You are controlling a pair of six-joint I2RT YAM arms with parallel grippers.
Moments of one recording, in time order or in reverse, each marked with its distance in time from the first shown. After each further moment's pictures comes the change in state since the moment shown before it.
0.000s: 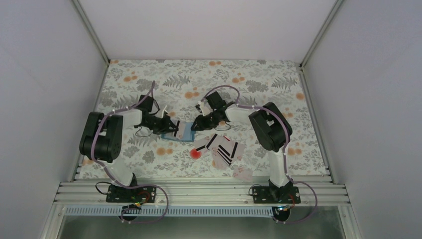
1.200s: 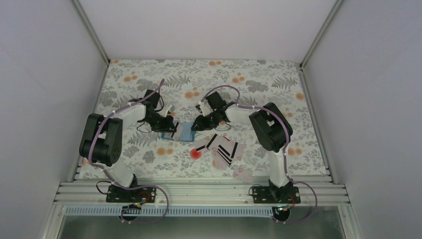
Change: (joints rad) left arm -0.082 -0.039 0.136 -0.279 -0.242 0.128; right arm 0.000 -0.005 -0.005 0.000 0.008 -0.001
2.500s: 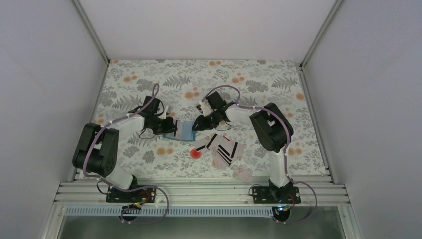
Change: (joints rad) left arm -0.035 -0.126 -0.203 0.327 -0.080 -0.283; right arm -0.001 -0.010 0.000 -0.017 0.025 0.009
